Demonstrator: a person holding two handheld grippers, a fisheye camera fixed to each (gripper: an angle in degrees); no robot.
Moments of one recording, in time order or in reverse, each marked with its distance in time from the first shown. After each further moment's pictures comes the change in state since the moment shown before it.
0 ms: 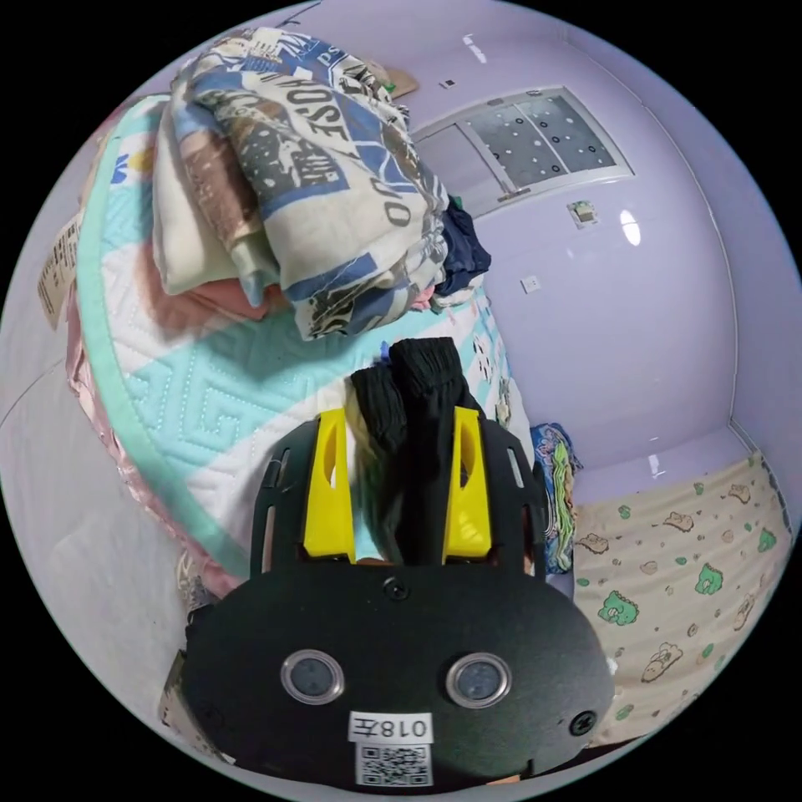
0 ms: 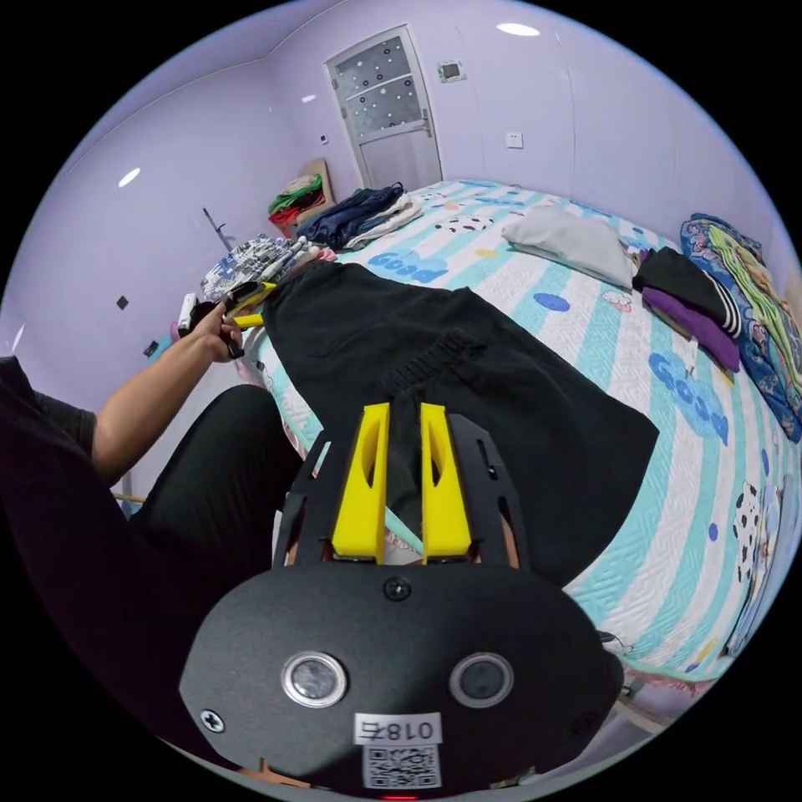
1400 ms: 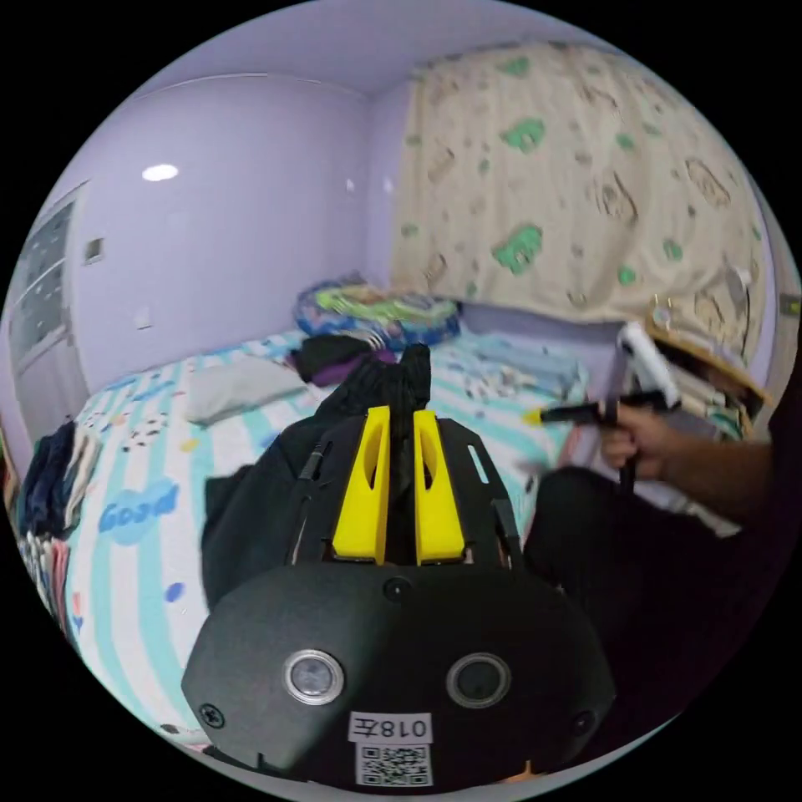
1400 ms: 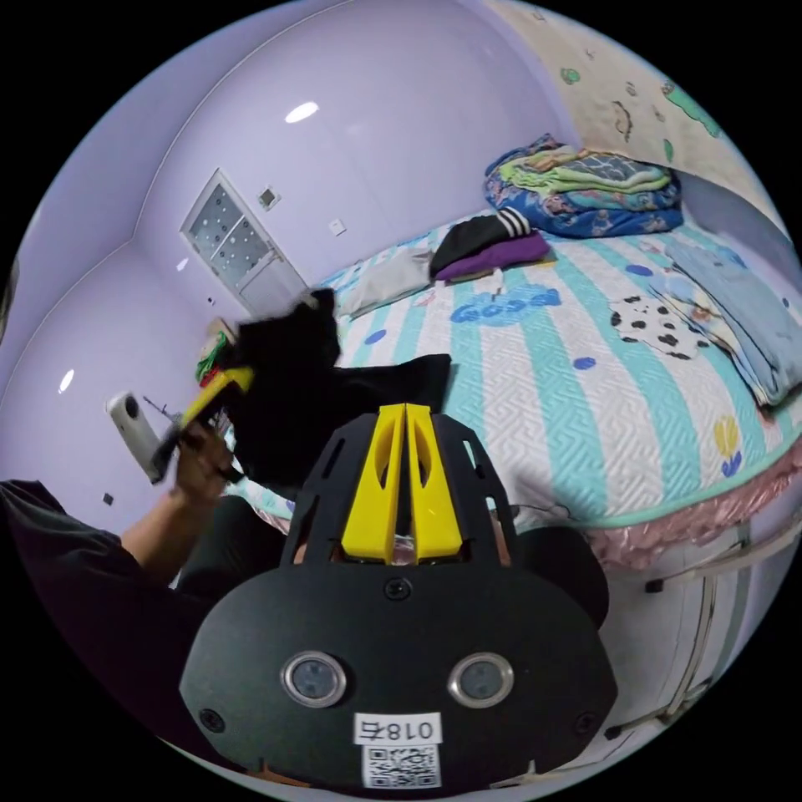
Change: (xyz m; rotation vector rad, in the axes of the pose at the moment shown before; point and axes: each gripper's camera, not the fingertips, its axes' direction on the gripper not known) left arm 0.657 0.367 0.134 -0.310 0.271 1.510; right arm 0.215 0.175 -0.147 0.342 0.055 0.558
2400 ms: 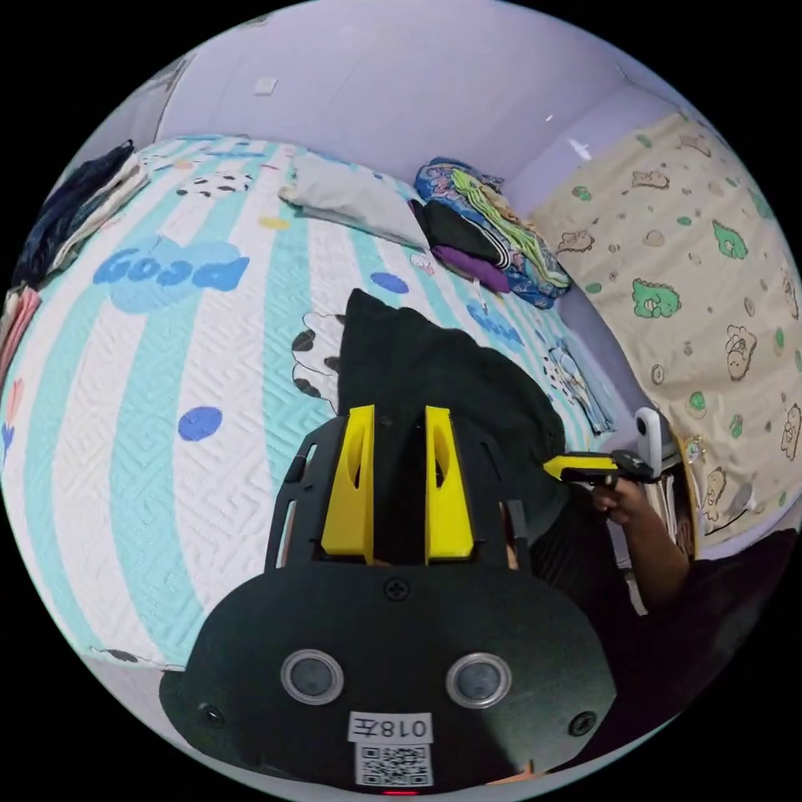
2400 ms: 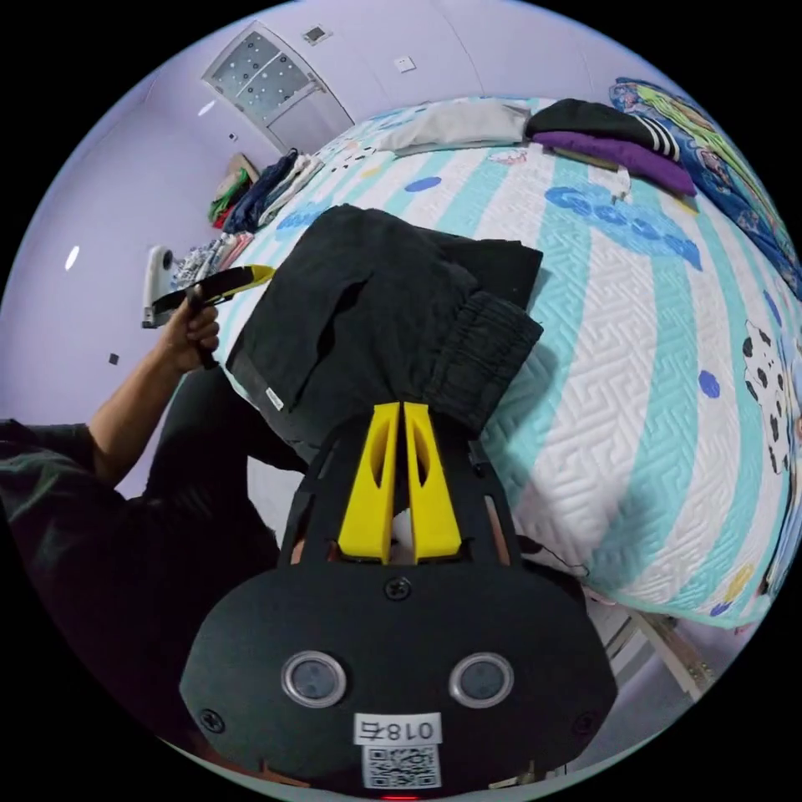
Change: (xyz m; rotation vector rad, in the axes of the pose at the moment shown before) left arm -0.315 -0.083 0.052 -0.161 0.070 -0.661; right arm 0.071 -0.109 0.111 -0.546 -0.083 -0.290
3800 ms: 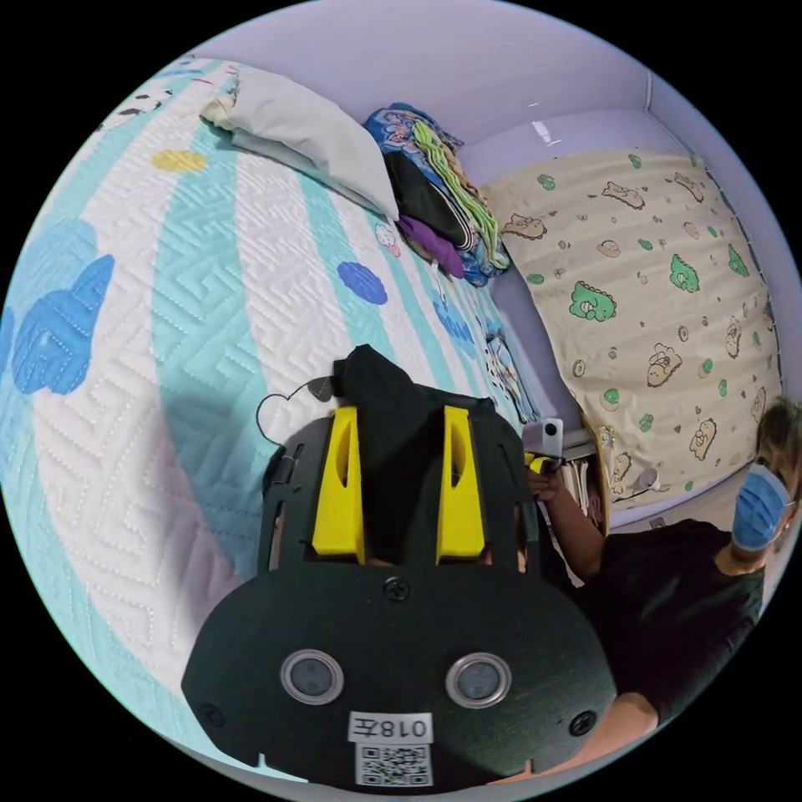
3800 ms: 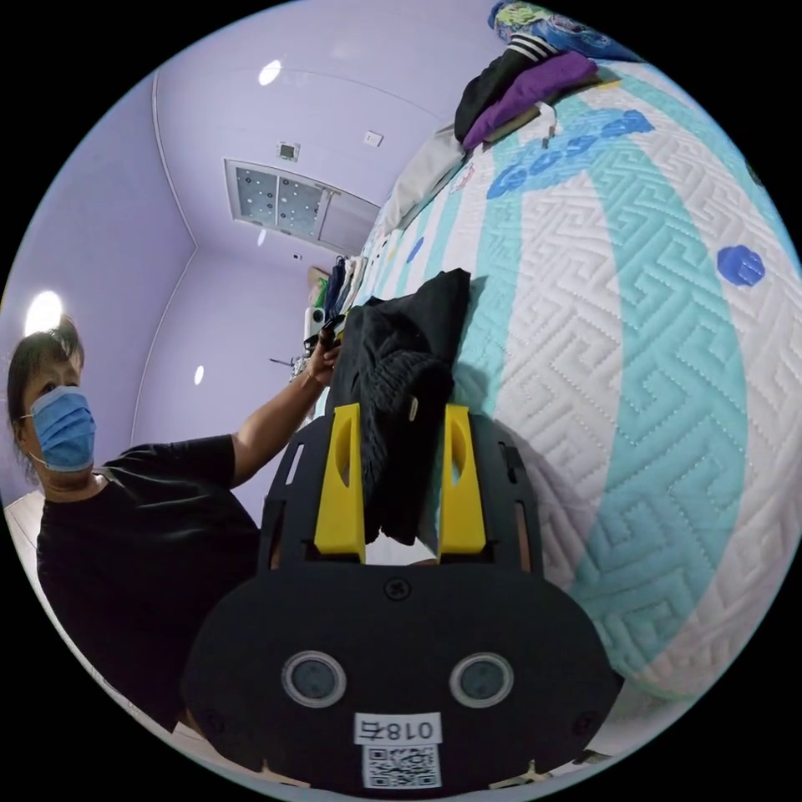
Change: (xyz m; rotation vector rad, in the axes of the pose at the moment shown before) left arm -0.150 -0.124 0.300 -0.278 0.454 0.003; right arm 0.119 -0.115 -0.038 0.174 -0.538 0.226
